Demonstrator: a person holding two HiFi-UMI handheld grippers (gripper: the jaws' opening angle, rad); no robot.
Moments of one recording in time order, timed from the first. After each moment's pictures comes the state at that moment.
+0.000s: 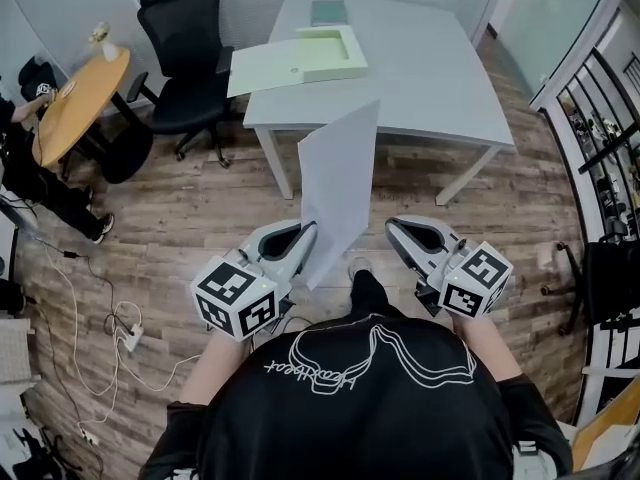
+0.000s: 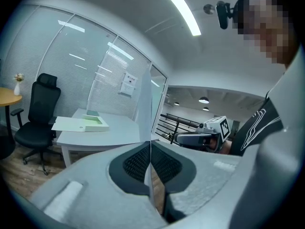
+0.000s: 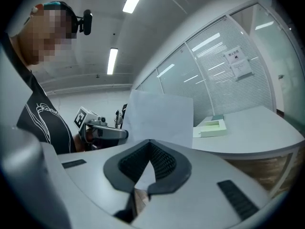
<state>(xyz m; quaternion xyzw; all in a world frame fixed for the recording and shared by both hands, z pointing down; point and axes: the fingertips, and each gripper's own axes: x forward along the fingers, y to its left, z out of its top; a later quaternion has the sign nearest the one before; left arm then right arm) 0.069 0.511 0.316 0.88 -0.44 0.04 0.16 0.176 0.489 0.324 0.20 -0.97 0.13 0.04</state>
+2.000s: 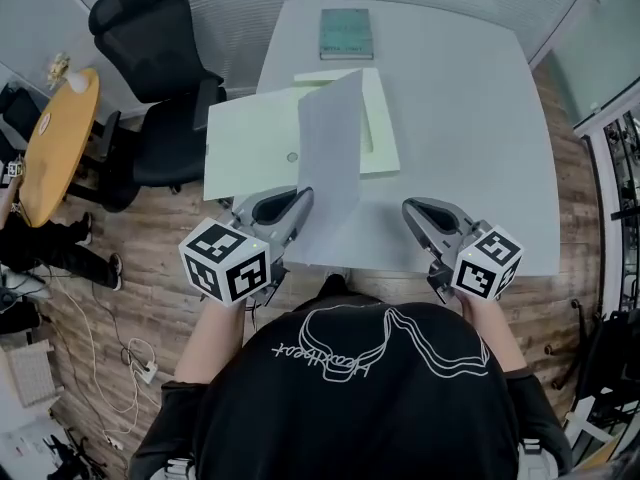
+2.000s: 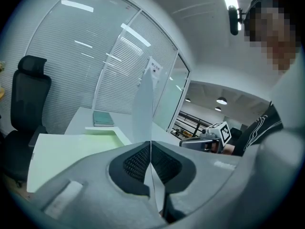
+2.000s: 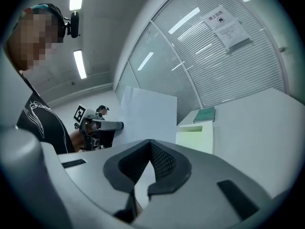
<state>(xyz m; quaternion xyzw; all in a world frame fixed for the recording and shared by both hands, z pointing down) -0.045 -0.022 0.334 0.86 -0.45 0.08 0.22 0.098 -0.042 0.372 0.21 -0.95 0.22 0.07</state>
